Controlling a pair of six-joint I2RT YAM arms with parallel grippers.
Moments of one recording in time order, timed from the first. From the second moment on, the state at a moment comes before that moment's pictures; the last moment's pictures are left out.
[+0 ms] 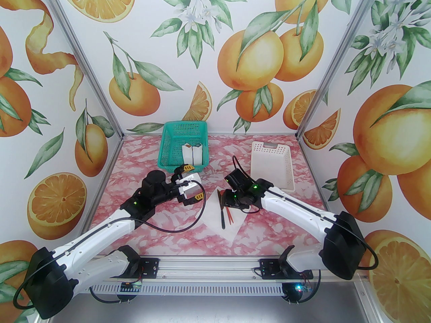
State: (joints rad) left arm -0.63 1.05 0.69 0.09 0.31 0.58; right arm 0.71 1.42 0.99 -0.75 -0.06 0.78
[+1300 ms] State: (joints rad) left arm -0.64 1.01 0.65 0.18 0.26 0.37; right arm 0.69 1.57 0.85 -0.61 -0.17 0.75
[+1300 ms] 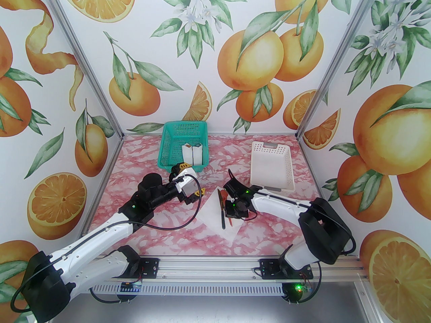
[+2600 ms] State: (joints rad) left arm -0.64 0.96 0.64 0.18 0.23 0.37; right arm 0.77 1.54 0.93 -0.60 -0.15 0.79
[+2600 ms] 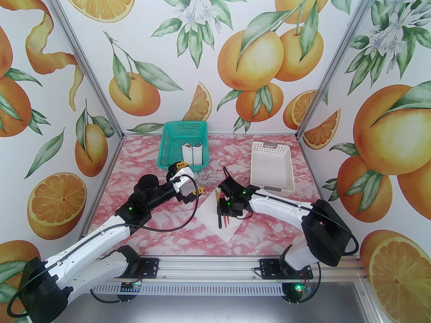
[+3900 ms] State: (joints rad) left arm -1.03 0.94 0.62 -0.14 0.00 0.51; right arm 0.38 0.78 0.65 -0.65 -0.05 0.87
